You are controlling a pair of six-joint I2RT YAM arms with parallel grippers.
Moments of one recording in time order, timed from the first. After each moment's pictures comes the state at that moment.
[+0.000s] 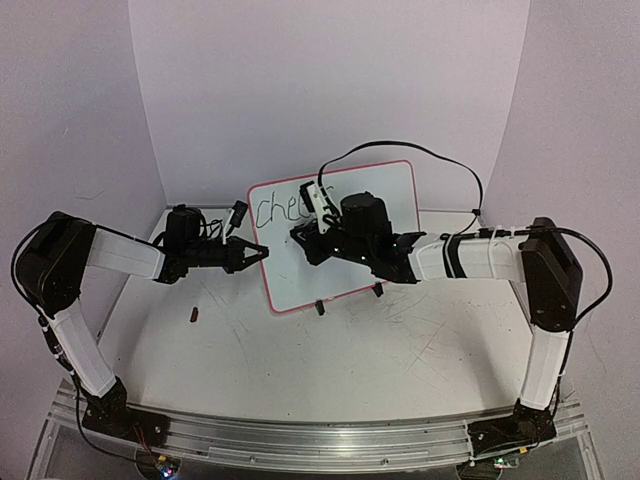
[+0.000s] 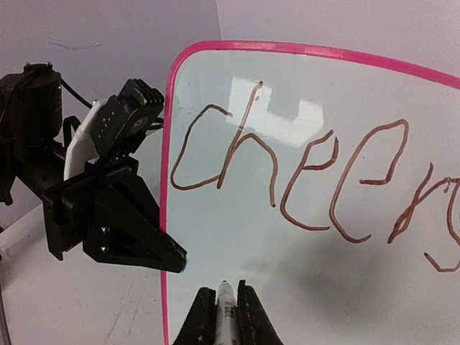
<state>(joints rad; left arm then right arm) -0.40 1.73 0.87 0.50 0.77 -0.18 0.88 1.93 1.38 0.28 -0.02 0.10</state>
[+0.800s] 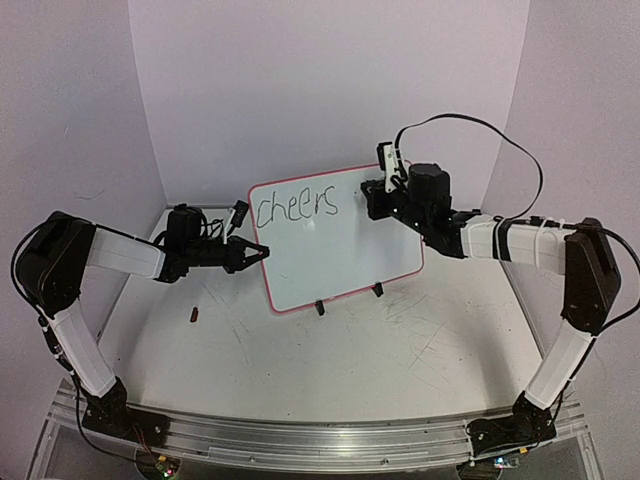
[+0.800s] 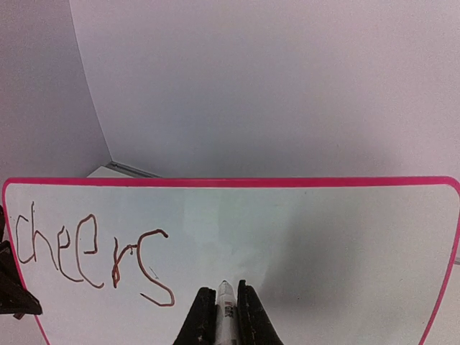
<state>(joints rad) -0.40 1.73 0.88 0.48 0.77 -0.16 0.62 1.74 1.27 0.33 0.10 0.09</state>
